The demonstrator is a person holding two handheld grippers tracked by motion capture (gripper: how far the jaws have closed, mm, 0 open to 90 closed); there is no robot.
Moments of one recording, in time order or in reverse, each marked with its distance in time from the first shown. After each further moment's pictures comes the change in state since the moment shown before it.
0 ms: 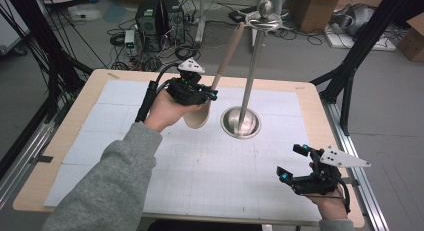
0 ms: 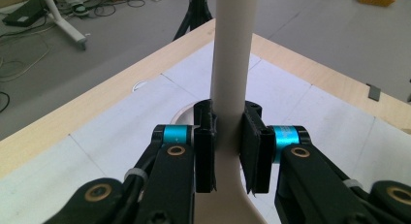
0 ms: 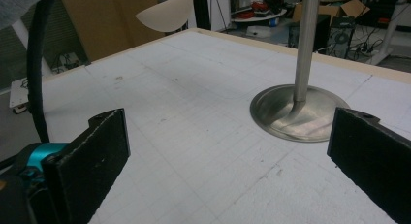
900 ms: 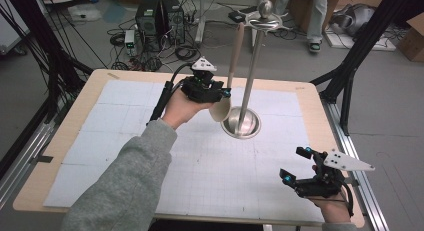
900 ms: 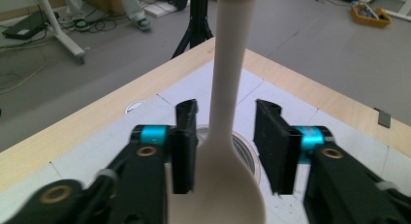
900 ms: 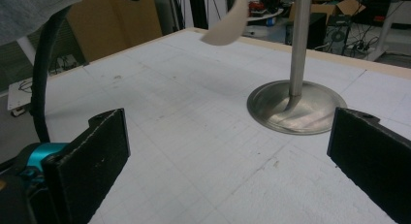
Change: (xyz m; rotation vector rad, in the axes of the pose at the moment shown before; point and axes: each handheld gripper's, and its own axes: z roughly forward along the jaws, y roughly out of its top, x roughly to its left) left arm 0.002 0.001 0.030 -0.082 -0.003 -0.016; right arm -0.001 -0.005 -0.008 -0.006 -0.011 0.009
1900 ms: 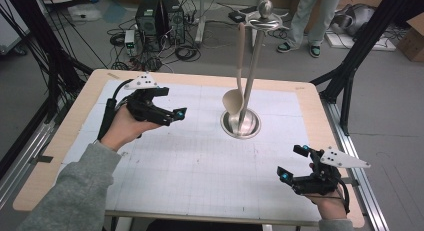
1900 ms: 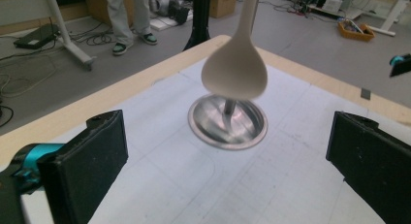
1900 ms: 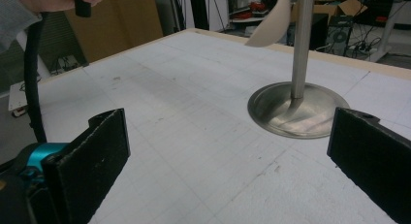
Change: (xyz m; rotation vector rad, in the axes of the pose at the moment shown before) left arm 0.043 -0.072 -0.105 -0.079 -0.012 0.006; right arm -0.002 0.000 0.009 0.000 0.005 0.003
